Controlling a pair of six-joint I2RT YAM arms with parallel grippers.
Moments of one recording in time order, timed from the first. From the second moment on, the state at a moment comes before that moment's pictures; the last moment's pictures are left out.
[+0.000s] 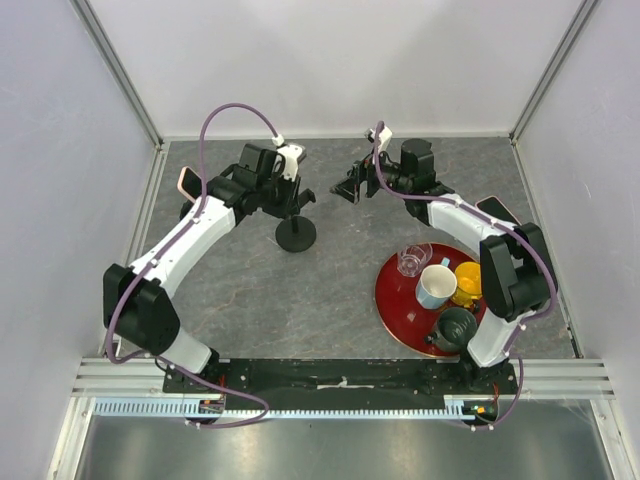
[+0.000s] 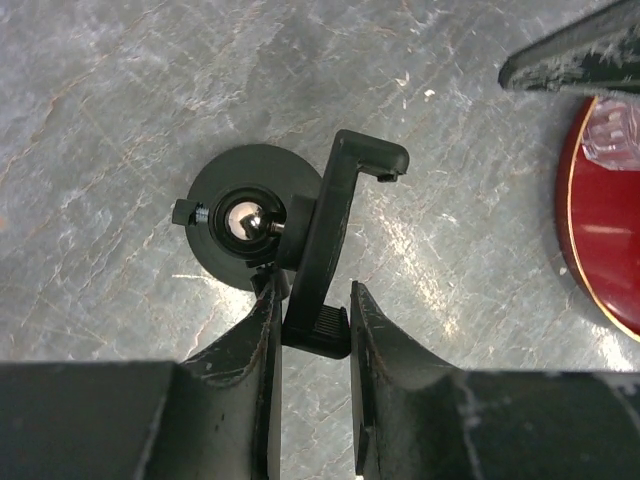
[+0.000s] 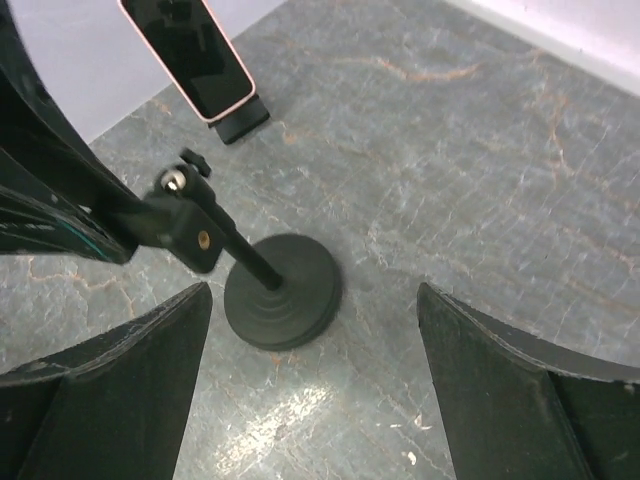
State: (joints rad) left arm -0.46 1.52 1.36 -0.61 0.14 -0.05; right arm 0.37 1.78 1.22 0.28 -0.69 0.14
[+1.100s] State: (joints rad) left arm -0.34 1.30 1.29 -0.48 0.37 -0.09; right arm 0.37 1.67 1.15 0.20 -0.40 0.32
